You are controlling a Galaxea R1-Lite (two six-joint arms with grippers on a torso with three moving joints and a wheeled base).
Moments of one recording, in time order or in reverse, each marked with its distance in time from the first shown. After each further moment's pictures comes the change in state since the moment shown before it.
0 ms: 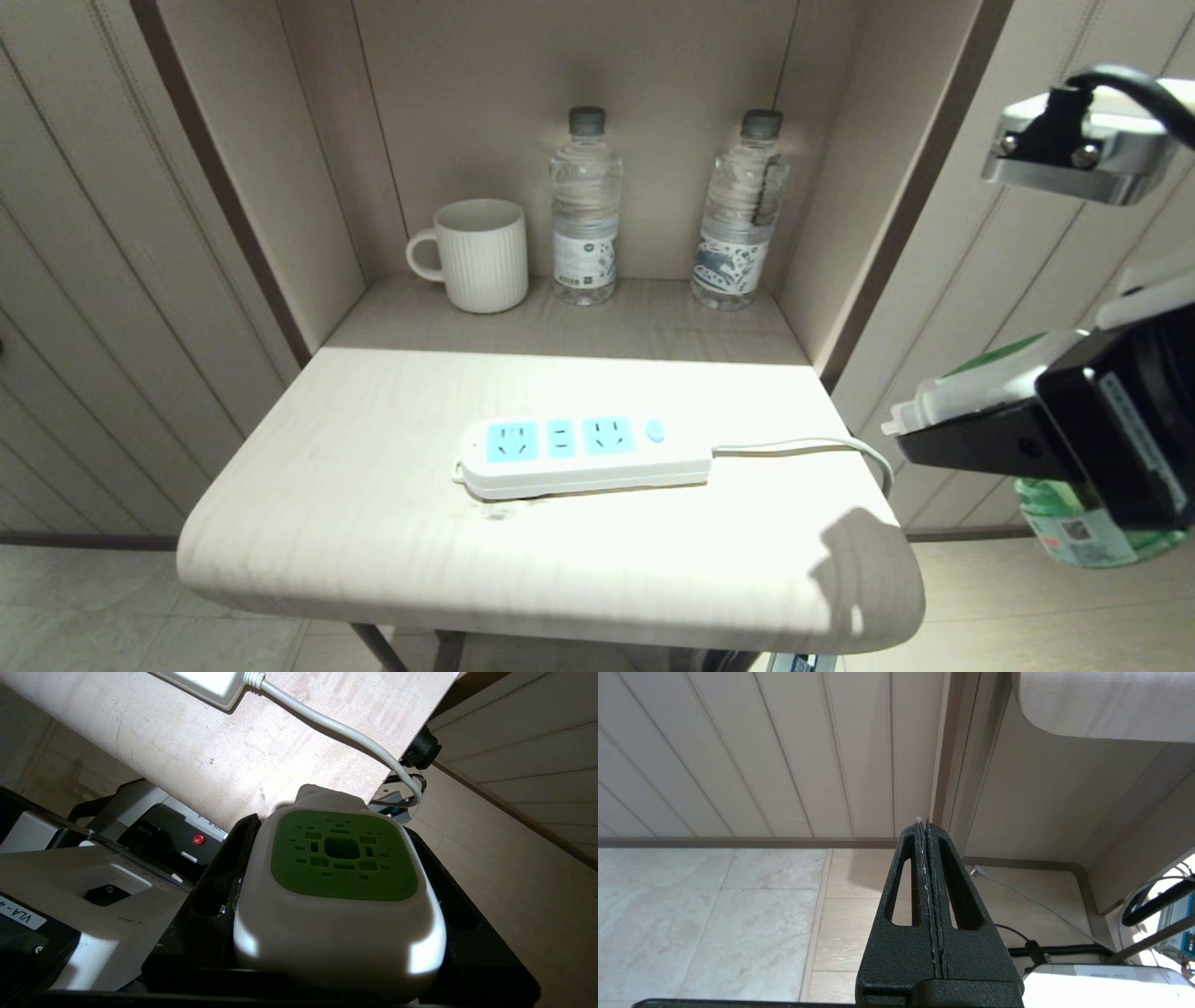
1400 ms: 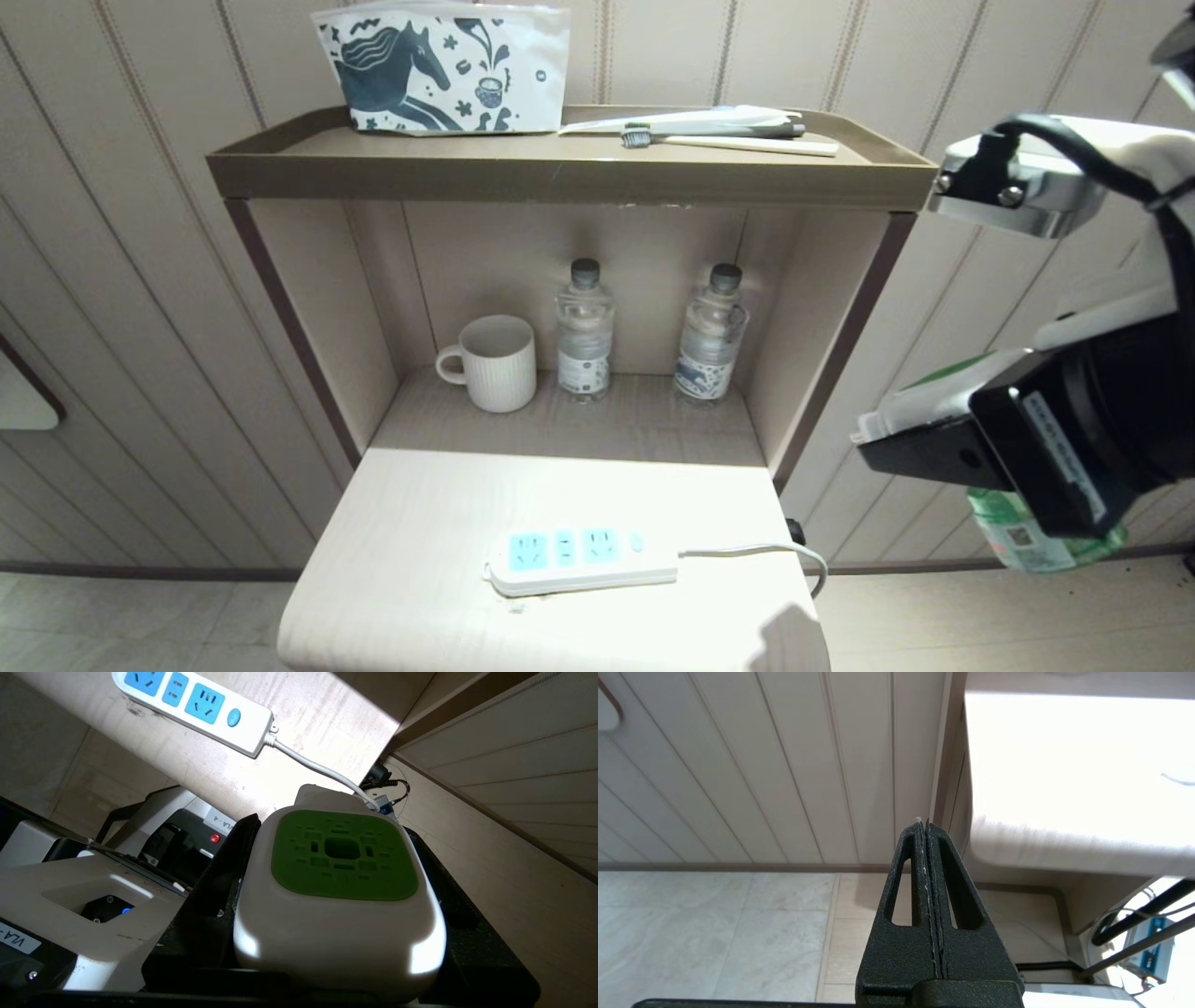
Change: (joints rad) left arm 0.000 0.000 0.000 0.000 -0.001 0.000; right arm -0.008 0.006 0.089 -0.099 0.002 0.006
